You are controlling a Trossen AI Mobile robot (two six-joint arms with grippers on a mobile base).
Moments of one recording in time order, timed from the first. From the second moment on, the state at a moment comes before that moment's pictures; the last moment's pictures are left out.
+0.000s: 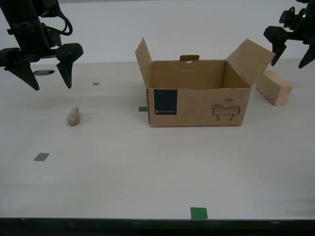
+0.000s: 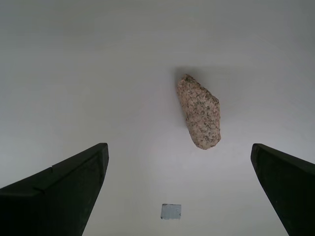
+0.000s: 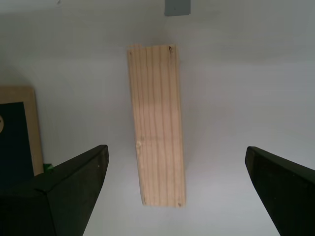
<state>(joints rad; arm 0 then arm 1) -0.12 2.13 1.64 -0.87 -0.14 -0.06 -0.11 1.81 1.22 -0.89 0.03 -0.11</state>
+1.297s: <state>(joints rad) -0.05 2.35 1.77 -0.86 -0.13 -0.08 -0.22 1.81 1.22 -0.72 -0.05 -0.24</state>
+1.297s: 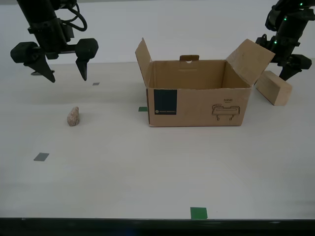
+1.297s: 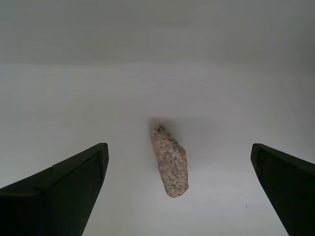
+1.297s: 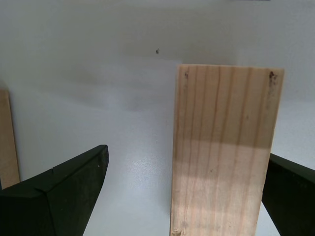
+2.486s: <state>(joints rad) -0.05 2.35 1.77 -0.86 -0.13 -0.08 -0.24 1.81 0.81 -0.20 -0.09 -0.38</state>
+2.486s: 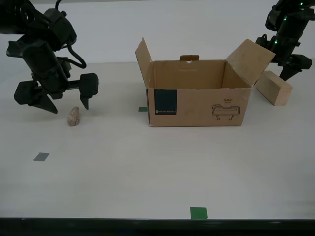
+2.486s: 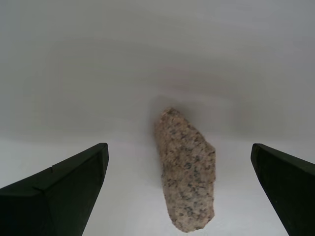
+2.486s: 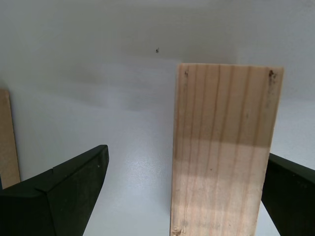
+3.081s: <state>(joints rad) -0.04 2.35 1.77 -0.86 -0.13 -0.08 -0.25 1.81 0.79 -0.20 -0.09 -0.43</state>
